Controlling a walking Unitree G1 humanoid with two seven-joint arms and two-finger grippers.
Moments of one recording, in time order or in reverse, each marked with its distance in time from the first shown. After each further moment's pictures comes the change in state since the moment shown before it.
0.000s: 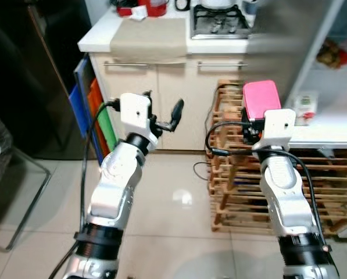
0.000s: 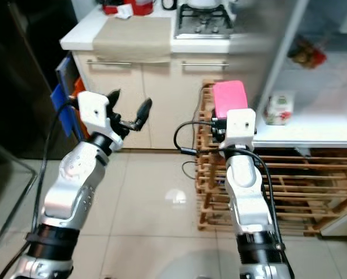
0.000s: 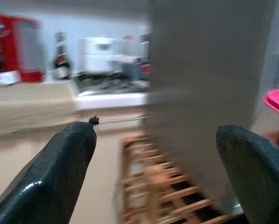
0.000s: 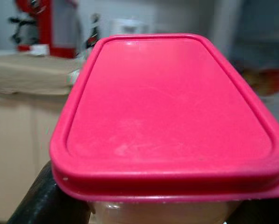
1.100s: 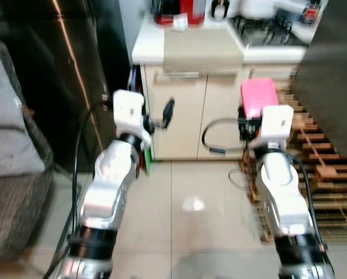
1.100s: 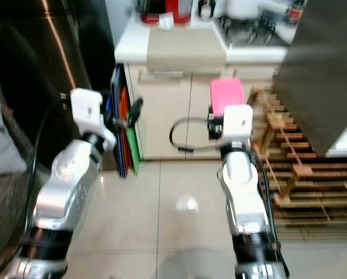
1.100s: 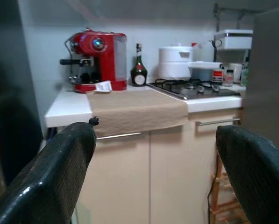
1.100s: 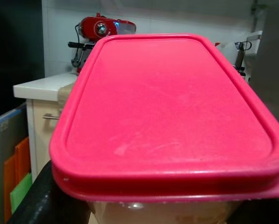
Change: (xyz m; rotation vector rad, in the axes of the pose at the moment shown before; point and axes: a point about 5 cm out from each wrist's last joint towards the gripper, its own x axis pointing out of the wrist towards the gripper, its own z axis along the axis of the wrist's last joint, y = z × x) left arm -0.010 0.023 0.004 0.059 0.018 0.108; right arm 0.003 0.014 0.011 0.038 -0.026 0.013
